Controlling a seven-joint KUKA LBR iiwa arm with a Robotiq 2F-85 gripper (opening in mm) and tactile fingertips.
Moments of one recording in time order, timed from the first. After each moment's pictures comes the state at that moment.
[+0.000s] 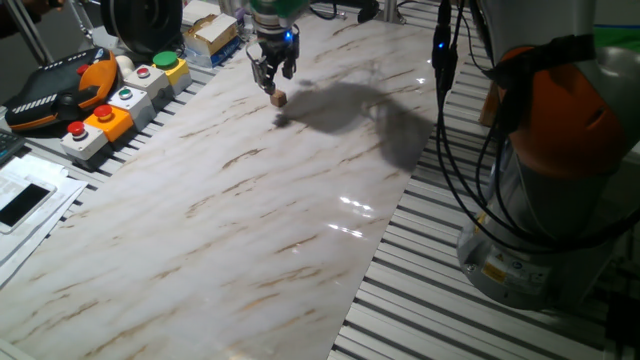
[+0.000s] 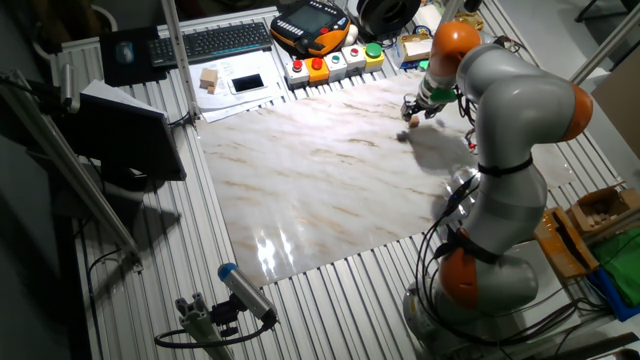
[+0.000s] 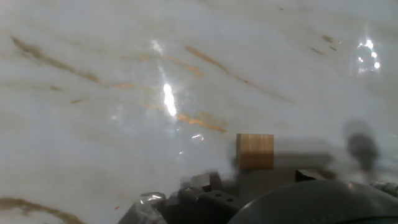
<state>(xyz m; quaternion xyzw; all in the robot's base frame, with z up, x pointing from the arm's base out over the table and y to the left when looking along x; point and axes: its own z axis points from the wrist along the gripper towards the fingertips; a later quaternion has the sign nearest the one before) 0.610 -0.196 0.076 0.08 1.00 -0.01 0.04</state>
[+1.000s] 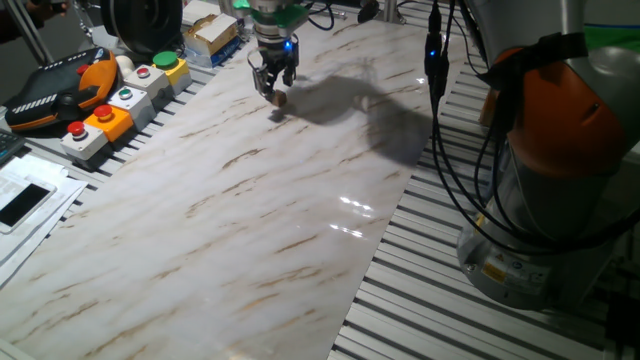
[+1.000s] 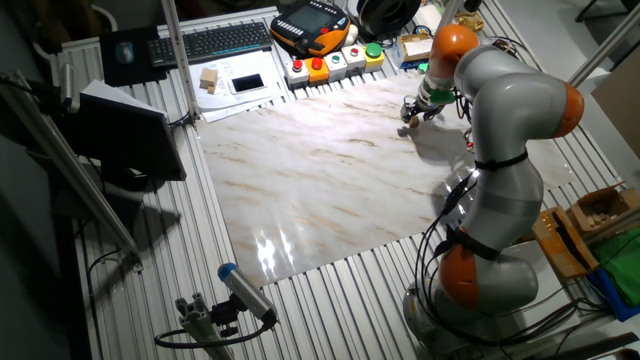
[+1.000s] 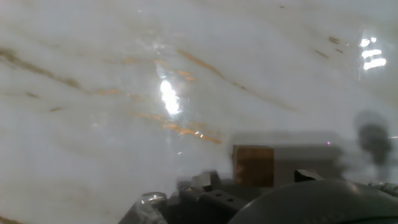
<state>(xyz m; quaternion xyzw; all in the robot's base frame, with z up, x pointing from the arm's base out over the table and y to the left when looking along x) 0.617 -0.205 0.052 0.08 1.00 -0.01 0.03</state>
